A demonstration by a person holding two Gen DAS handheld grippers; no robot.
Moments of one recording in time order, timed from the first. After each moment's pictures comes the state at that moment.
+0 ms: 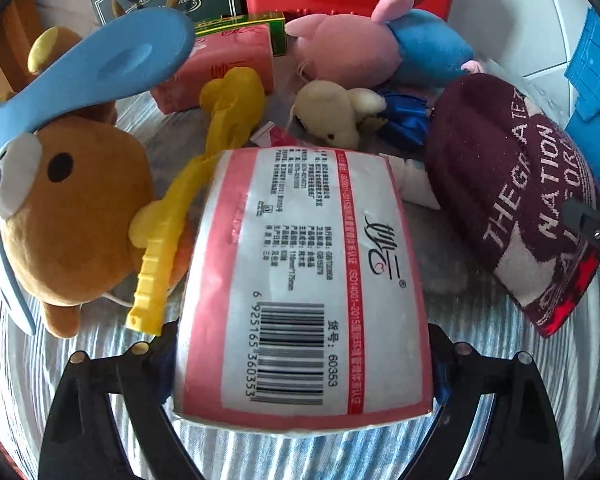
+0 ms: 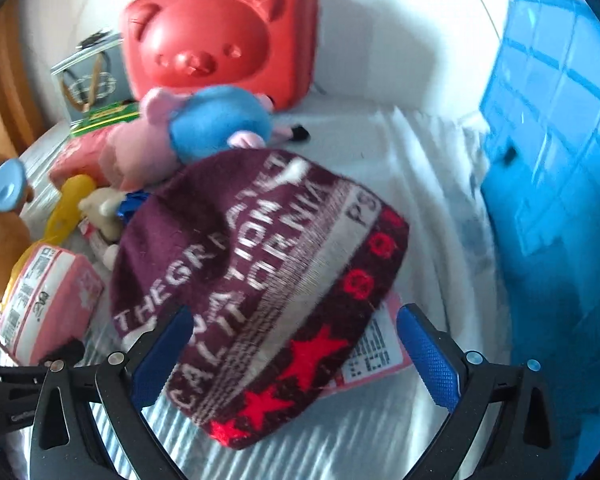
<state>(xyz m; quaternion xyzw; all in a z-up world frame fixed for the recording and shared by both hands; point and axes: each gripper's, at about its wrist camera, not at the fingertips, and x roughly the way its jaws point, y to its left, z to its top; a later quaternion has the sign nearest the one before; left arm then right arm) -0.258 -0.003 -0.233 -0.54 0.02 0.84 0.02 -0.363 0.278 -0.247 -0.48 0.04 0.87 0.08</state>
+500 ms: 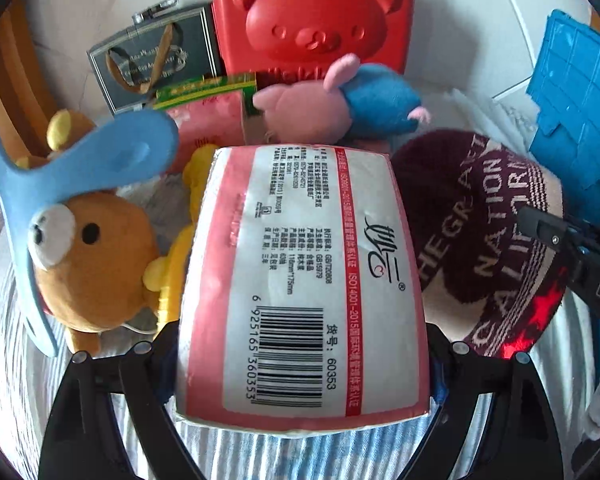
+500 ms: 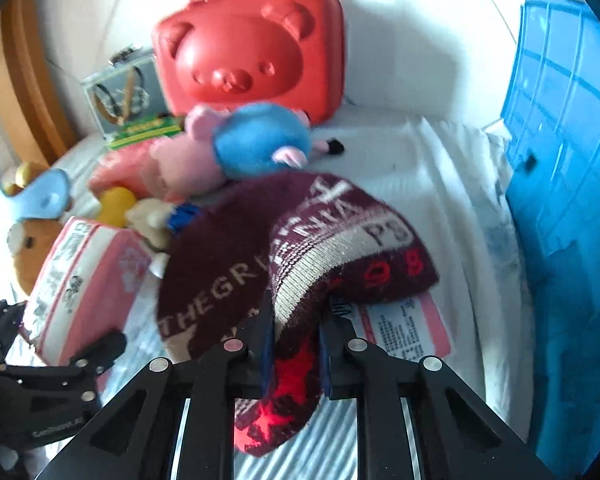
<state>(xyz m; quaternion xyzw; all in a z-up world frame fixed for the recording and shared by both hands) -0.226 0.011 -0.169 -0.47 0.03 0.88 0.05 -0.338 0.250 -0.205 -0.42 0.04 0.90 0.01</state>
